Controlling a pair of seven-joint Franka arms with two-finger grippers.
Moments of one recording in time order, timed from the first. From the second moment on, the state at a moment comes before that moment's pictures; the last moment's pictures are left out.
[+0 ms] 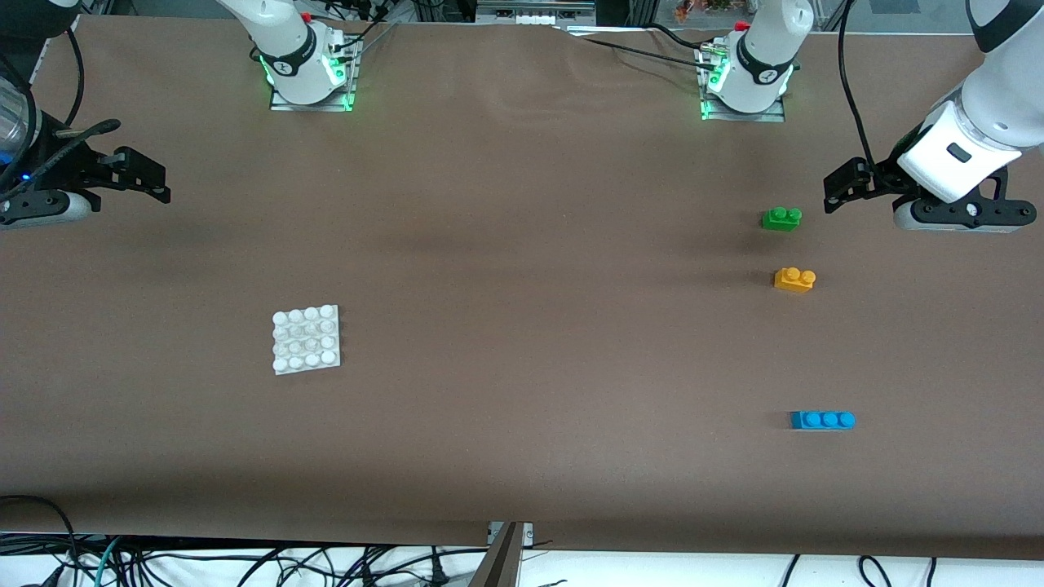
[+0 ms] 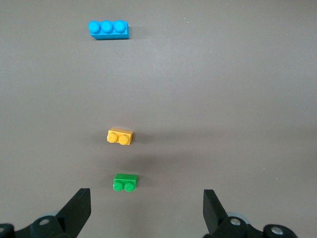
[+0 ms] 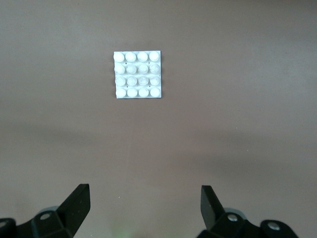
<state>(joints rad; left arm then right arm) -0.07 -0.02 -0.04 -1.70 -0.02 1.62 -0.10 0.05 0.02 -0.03 -1.63 0.00 1.57 -0.11</state>
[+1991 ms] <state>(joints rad) -0.07 -0.02 -0.04 -1.70 -0.02 1.62 -0.10 0.05 0.04 -0.05 -1.61 0.00 1.54 -0.12</state>
